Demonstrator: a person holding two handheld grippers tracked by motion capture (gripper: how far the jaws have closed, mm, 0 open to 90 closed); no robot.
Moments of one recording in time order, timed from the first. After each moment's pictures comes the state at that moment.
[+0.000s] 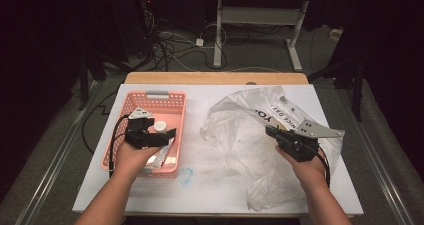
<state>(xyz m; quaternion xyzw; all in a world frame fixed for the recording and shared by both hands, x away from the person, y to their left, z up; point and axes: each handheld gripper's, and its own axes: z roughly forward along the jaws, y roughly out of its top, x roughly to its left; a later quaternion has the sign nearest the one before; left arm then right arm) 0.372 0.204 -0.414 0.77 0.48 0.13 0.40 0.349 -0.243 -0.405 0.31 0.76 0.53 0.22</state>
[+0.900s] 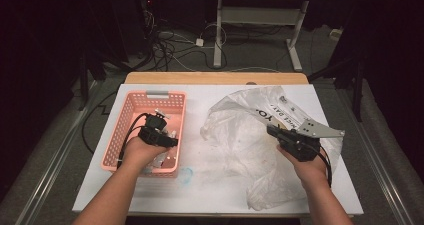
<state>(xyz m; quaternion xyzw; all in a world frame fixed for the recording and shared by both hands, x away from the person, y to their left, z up) 0.409 0.179 -0.444 0.84 0.50 0.02 0.21 0.348 -0.245 -0.402 0.30 0.76 0.54 0.22</state>
